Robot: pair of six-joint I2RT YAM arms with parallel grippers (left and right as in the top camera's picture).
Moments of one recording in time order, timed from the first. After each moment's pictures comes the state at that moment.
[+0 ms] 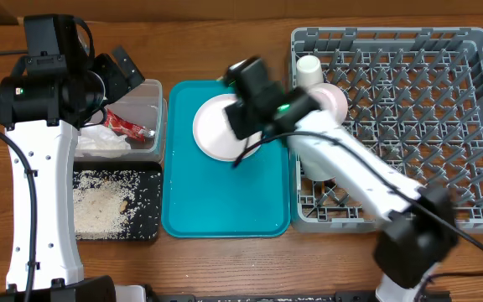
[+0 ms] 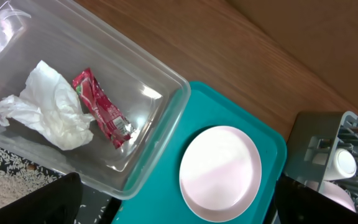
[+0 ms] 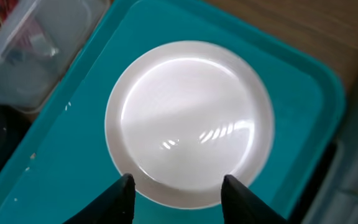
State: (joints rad) left arm 0.09 1.56 1.75 -1.13 0.09 -0.54; right arm 0.70 1.91 1.65 -0.76 0.05 0.16
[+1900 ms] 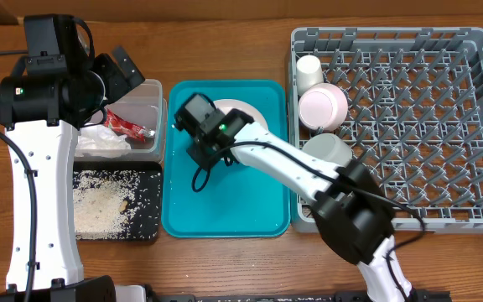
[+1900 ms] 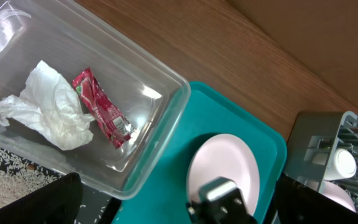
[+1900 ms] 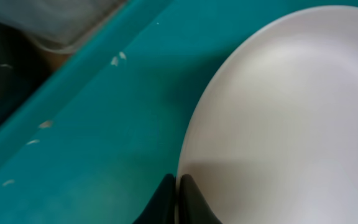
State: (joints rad) left arm 0.09 1.56 1.75 -1.13 0.09 -0.54; right arm 0.83 2.17 1.79 -0.79 -0.04 0.02
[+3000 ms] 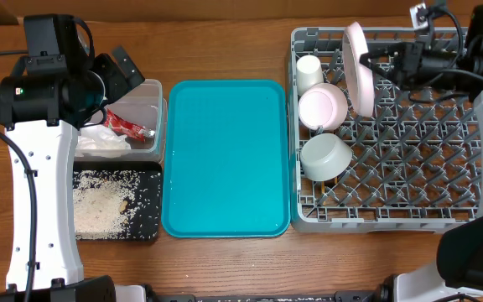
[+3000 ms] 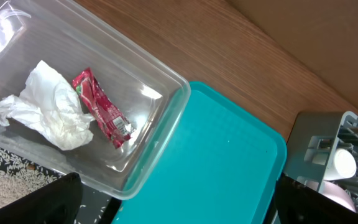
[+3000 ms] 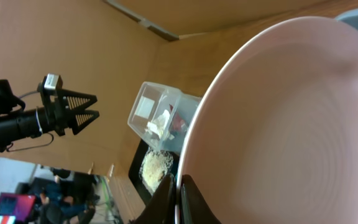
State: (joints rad) left arm 0.09 1.56 1.75 -1.13 0.09 -0.54; right arm -0.21 1.73 1.71 -1.00 -1.16 0.00
